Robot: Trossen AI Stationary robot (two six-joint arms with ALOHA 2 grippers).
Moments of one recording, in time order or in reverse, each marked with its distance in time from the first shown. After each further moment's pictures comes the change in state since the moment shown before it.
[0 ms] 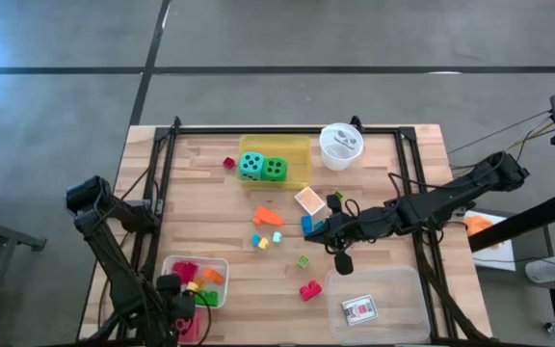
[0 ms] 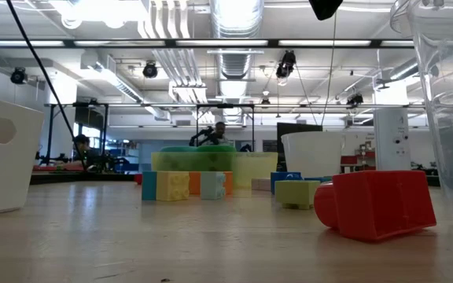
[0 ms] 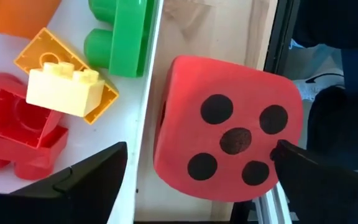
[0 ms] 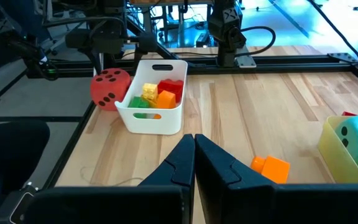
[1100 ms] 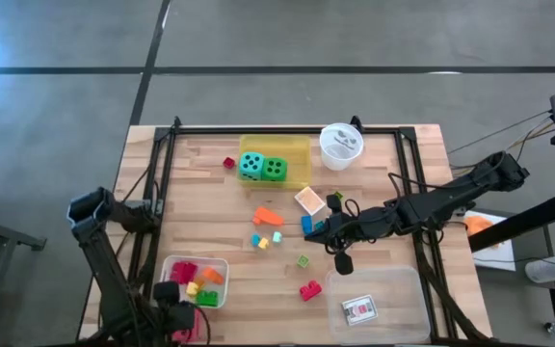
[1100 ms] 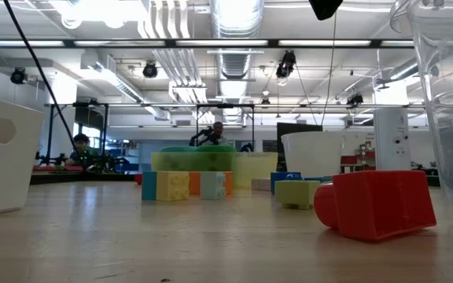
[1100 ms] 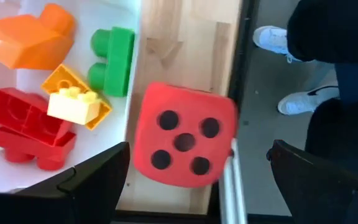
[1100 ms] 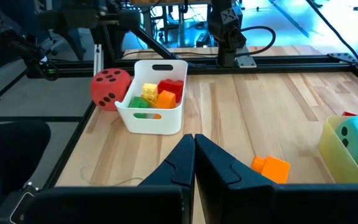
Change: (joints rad) left arm -0.014 0.120 0.344 -0.263 -0.079 -0.004; right arm 0.000 0.000 0.000 0.000 0.000 0.000
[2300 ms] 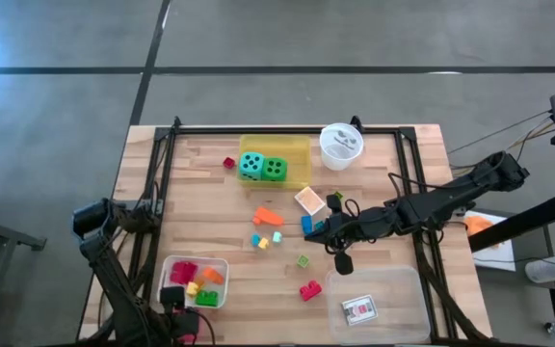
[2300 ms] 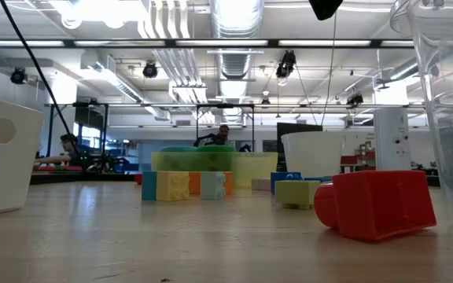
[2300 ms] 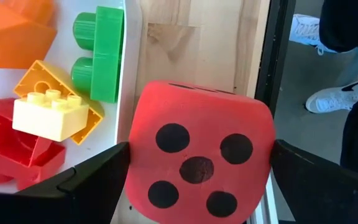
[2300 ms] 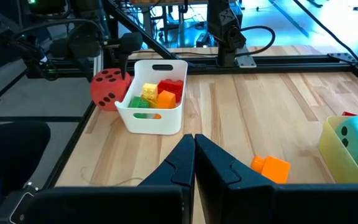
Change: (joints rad) left arm -0.020 0.093 -0.107 0.113 -0.017 0.011; right arm 0.000 0.000 0.000 0.000 0.000 0.000
